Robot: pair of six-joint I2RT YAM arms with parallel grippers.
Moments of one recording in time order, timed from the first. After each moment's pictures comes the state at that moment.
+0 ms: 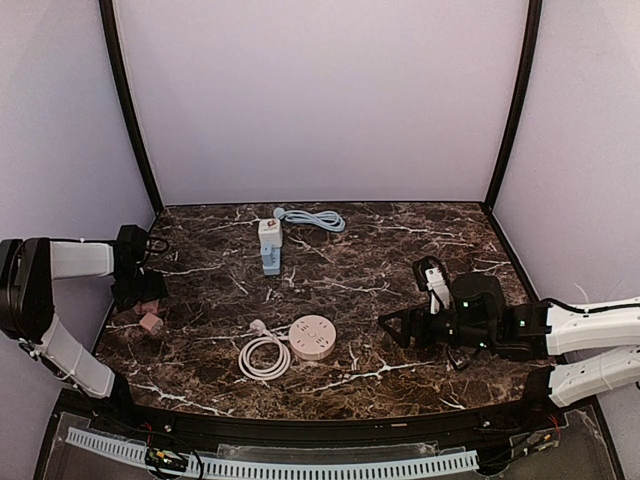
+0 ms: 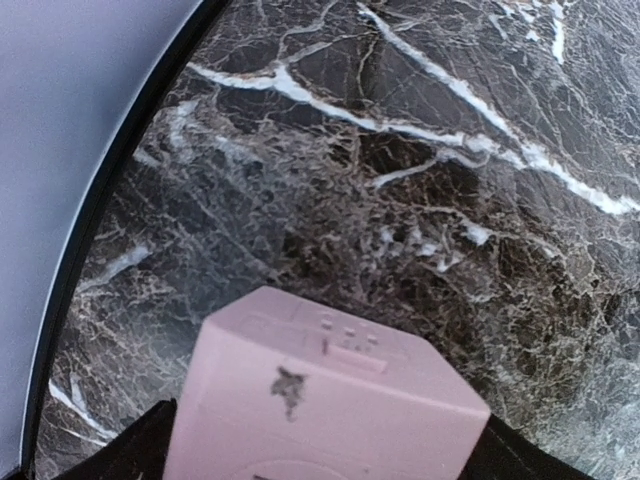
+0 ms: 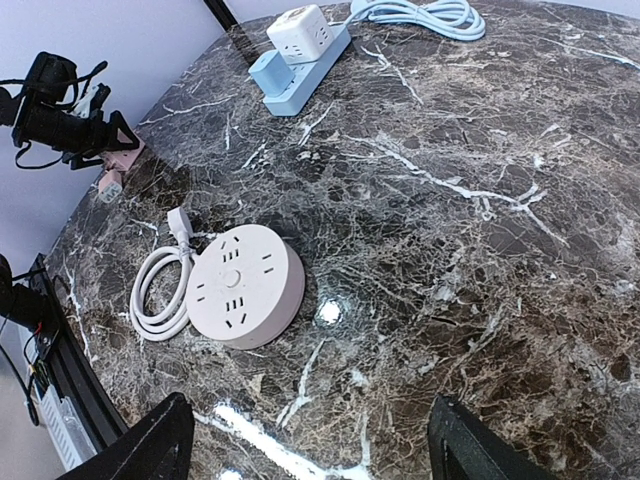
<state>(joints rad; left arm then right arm) 0.05 1.50 0.77 -0.46 -0.26 -0.43 1.03 1.01 0.45 0.05 0.16 0.57</state>
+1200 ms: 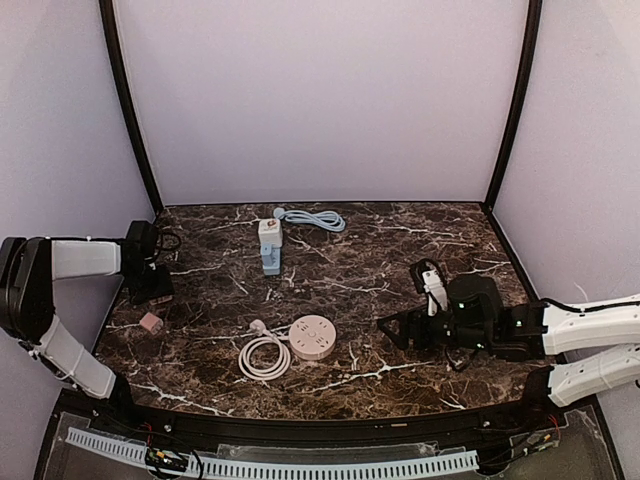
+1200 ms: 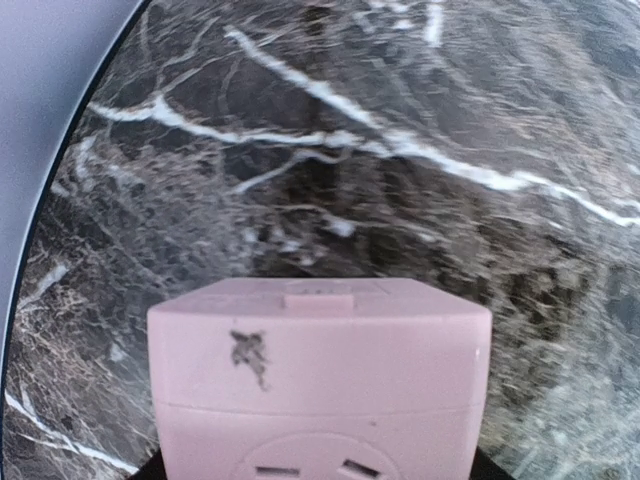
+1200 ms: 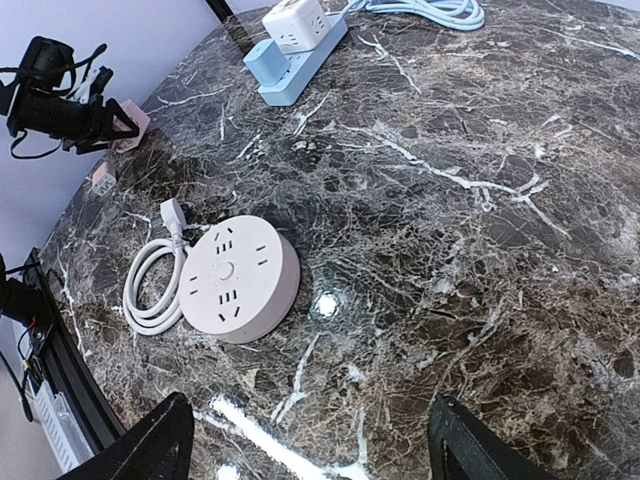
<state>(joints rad) -0.02 1.52 0.80 -0.43 -0.22 -0.45 1.03 1.03 0.45 0.05 0.15 0.57</state>
